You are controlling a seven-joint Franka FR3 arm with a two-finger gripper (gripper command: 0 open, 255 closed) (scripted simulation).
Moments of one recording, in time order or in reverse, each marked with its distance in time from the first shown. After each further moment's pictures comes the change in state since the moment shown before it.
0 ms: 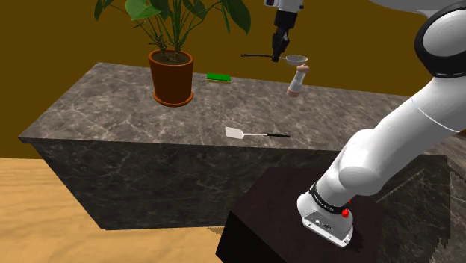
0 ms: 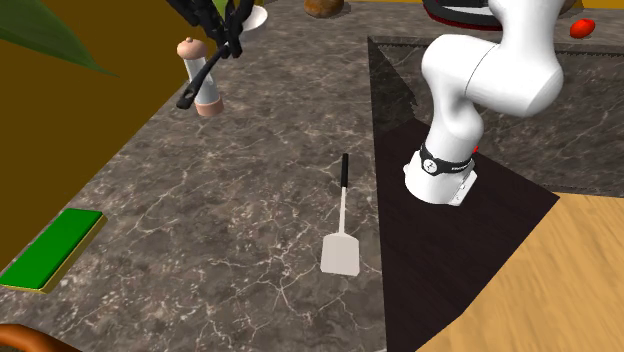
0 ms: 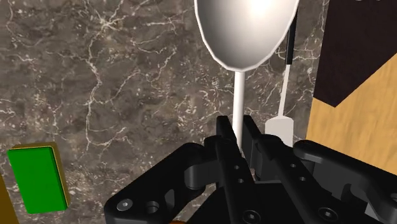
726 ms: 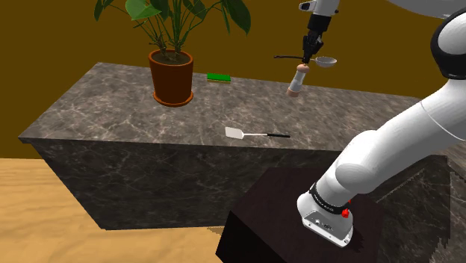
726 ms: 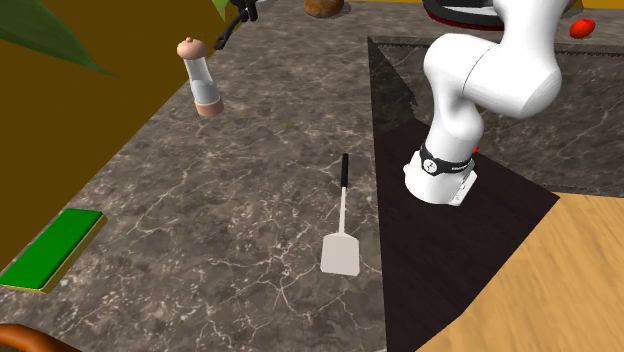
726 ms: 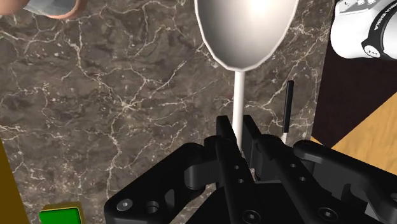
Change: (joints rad) arm -0.102 -0.093 -0.139 -0.055 -0.090 -0.020 -0.228
